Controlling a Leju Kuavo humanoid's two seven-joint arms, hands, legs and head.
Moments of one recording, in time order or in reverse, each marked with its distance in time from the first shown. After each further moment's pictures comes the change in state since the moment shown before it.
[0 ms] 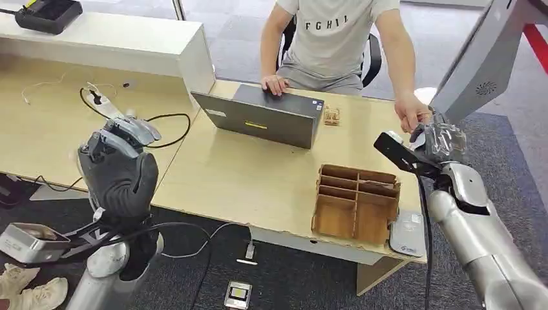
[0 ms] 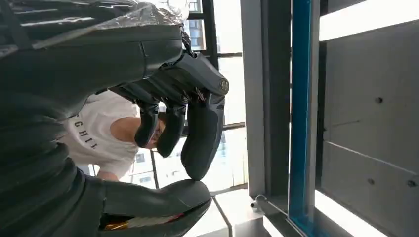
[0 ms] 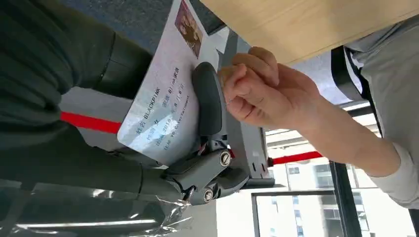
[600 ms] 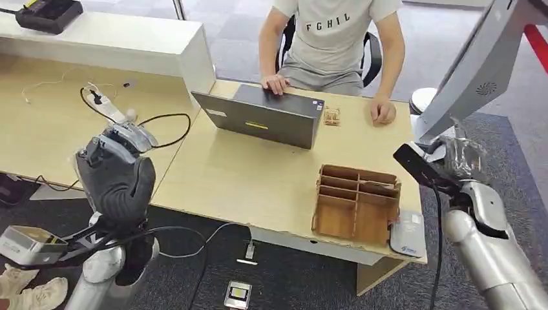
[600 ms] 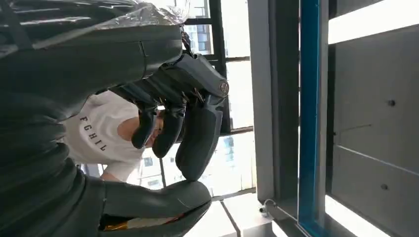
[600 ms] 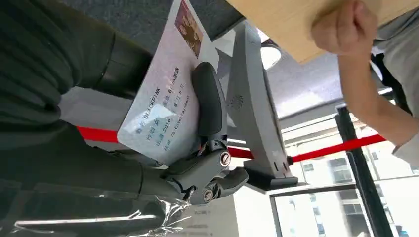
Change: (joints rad) left arm 0.046 0.000 0.028 -0.015 -0.005 -0.009 0.009; right arm 0.166 -0.120 -0.071 -0.220 -0.063 -0.022 0.040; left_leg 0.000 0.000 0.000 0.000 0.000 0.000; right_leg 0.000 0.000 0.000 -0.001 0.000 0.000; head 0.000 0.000
